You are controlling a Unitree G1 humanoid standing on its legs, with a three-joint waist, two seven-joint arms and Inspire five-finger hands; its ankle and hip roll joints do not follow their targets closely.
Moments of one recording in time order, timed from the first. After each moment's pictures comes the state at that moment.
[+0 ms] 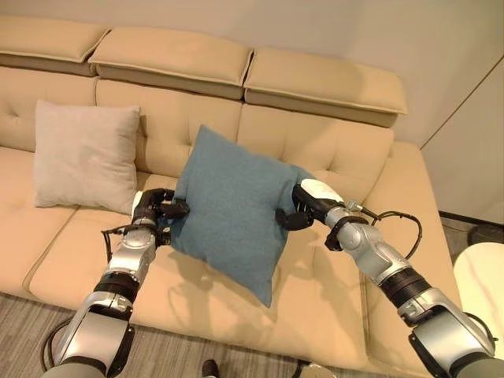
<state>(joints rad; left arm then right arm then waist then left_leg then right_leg) -0.66 0.52 -0.23 0.75 -0.30 0.05 0.19 -0.76 -0.59 0.57 0.53 -0.51 0.04 0.06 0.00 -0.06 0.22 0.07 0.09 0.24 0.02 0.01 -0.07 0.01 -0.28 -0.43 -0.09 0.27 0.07</state>
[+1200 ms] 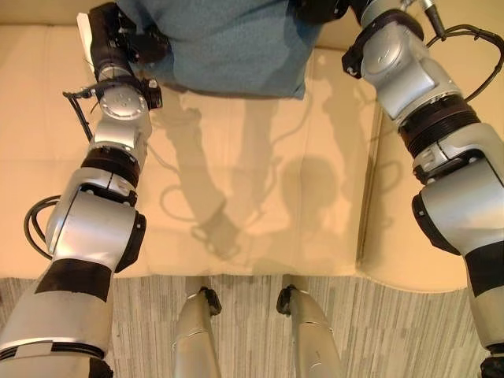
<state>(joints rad) -1.48 0.54 -0.38 1.35 -0.59 -0.15 0.29 -1.69 -0.49 0.73 1.13 0.05 0.04 -0.25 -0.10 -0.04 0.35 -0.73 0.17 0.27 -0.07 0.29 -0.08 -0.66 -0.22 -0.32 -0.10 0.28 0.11</state>
